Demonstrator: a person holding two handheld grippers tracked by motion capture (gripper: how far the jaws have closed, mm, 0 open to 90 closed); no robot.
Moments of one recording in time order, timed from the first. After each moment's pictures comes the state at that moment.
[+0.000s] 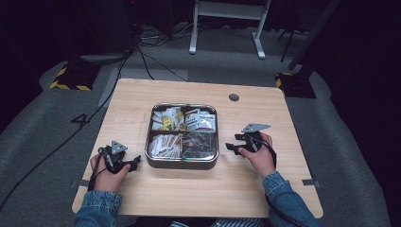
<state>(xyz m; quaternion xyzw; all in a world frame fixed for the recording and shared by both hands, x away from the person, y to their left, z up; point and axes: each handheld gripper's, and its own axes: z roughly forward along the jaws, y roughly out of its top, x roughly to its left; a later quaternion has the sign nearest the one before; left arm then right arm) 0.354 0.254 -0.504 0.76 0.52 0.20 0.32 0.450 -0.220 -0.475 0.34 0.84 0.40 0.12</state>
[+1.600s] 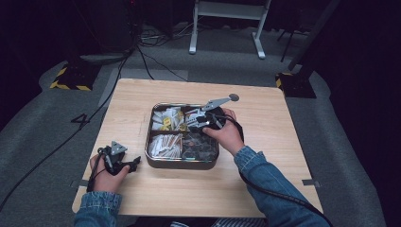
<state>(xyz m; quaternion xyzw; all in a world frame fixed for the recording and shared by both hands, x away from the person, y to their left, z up) 0.353 0.256 -0.504 0.77 0.51 0.20 0.33 0.487 -0.090 -0.411 0.23 0.88 0.42 0.07</state>
